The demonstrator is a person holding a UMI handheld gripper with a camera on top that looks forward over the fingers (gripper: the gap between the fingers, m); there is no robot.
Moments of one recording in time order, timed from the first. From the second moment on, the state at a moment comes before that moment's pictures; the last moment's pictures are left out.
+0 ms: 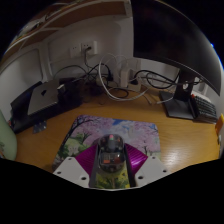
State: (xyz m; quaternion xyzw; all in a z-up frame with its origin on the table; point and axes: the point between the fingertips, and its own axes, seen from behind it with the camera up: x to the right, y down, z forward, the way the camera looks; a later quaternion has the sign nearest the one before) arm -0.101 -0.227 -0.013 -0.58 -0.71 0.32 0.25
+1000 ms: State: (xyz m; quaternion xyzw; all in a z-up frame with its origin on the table) arm 0.131 -0.107 0.200 -0.62 -0.68 0.30 0.27
